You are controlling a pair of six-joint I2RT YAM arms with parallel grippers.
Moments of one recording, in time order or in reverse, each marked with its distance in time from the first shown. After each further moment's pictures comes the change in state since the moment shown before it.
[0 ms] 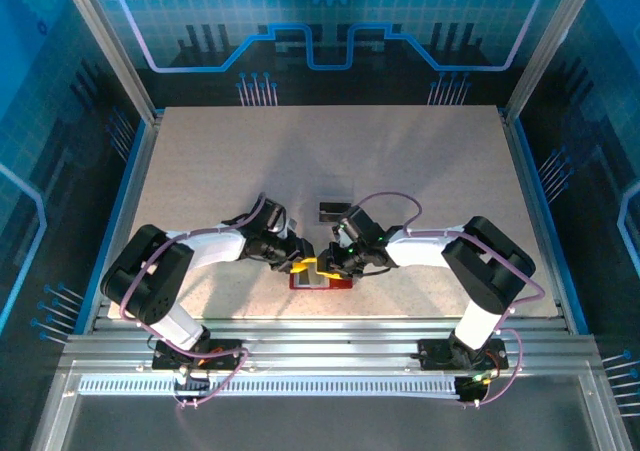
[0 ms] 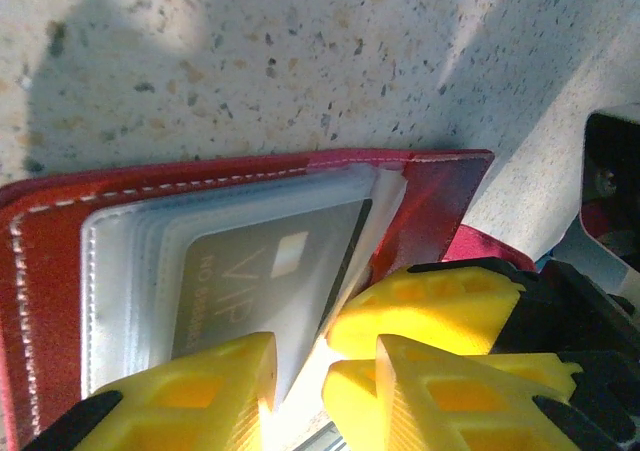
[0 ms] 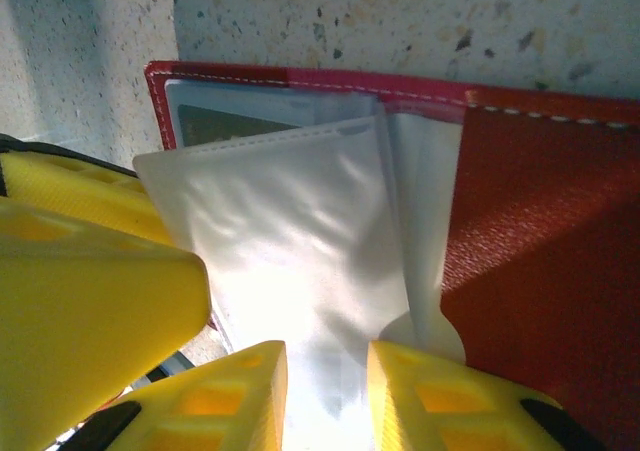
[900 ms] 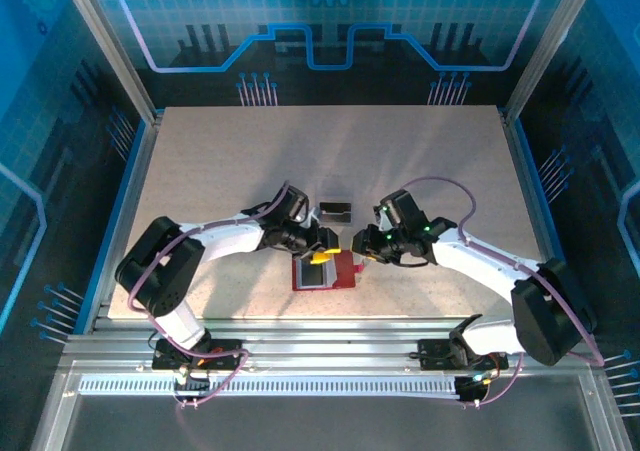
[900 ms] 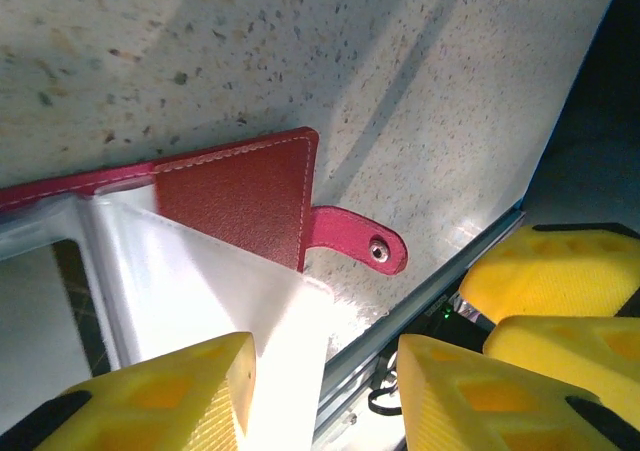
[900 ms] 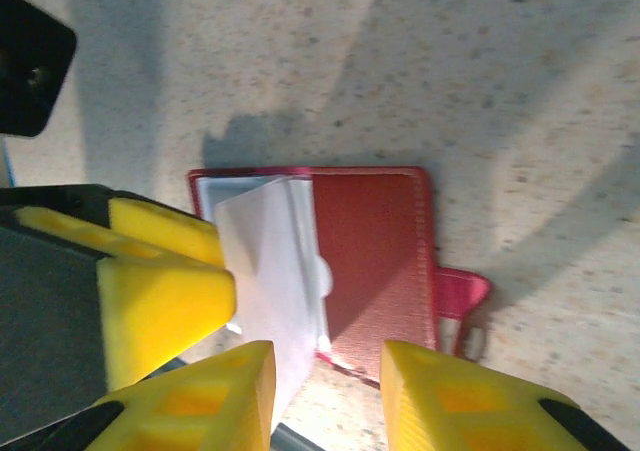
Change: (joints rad) left arm -0.117 0.088 0.187 -0.003 0.026 -0.006; right arm -0.204 -0.372 -0.044 -0.330 0.114 -0.134
